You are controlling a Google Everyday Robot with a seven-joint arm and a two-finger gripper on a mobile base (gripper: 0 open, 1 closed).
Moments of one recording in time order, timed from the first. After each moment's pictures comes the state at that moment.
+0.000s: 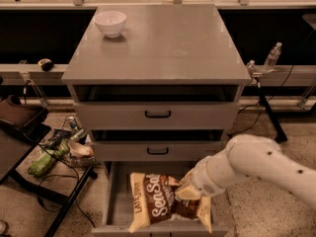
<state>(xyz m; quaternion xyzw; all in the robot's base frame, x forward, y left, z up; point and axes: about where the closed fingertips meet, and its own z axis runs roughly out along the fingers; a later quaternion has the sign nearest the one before) 0.417 -0.075 0.602 -0.53 0.80 0.22 0.19</state>
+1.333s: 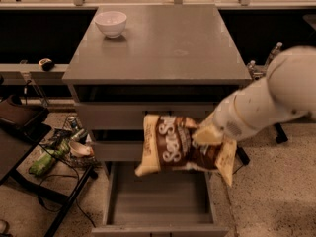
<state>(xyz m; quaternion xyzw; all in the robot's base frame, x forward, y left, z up) 0.463 -0.110 0.809 -0.47 0.83 0.13 0.25</state>
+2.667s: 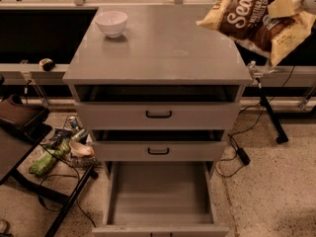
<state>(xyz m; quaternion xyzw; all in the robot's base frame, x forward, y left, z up) 0.631 -0.275 1.046 -0.21 0.86 0.02 0.47</state>
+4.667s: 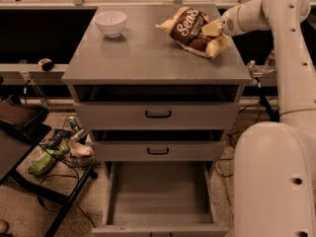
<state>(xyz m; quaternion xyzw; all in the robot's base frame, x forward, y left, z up) 0.854 -0.192 0.893 -0.31 0.81 0.15 0.46</state>
